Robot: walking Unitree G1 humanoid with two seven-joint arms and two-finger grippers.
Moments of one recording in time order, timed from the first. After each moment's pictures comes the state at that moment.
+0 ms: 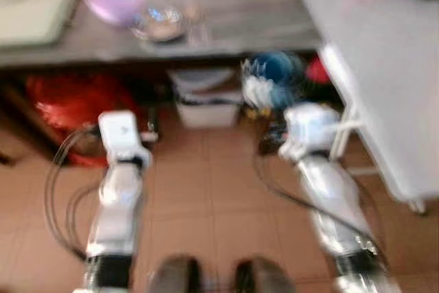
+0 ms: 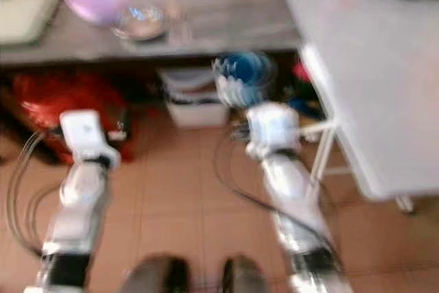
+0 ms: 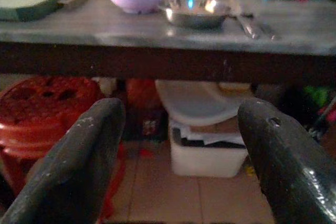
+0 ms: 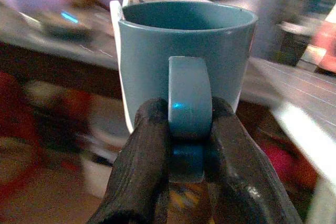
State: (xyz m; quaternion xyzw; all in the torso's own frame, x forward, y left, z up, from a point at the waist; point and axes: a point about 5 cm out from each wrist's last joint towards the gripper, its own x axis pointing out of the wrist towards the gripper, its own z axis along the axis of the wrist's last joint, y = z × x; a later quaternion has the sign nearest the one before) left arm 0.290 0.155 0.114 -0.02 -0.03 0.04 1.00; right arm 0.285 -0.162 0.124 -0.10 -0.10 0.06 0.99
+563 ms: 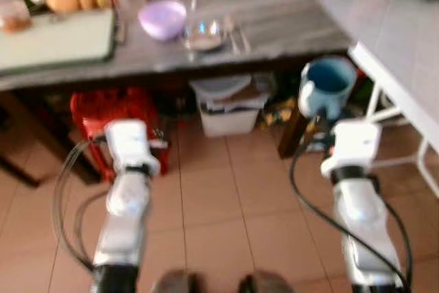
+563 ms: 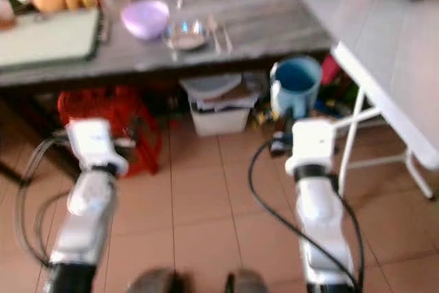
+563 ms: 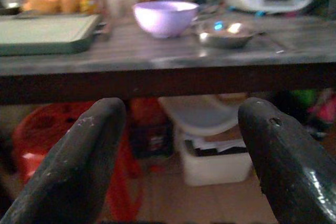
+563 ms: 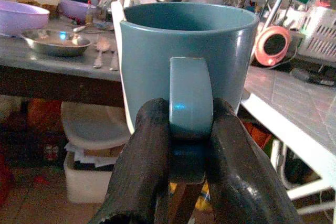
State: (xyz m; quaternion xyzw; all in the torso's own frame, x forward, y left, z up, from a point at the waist) left arm 0.283 0.141 0.110 -0.02 -0.04 0.00 1.00; right arm 0.260 -0.179 0.138 -0.10 -0.08 -0.02 0.99
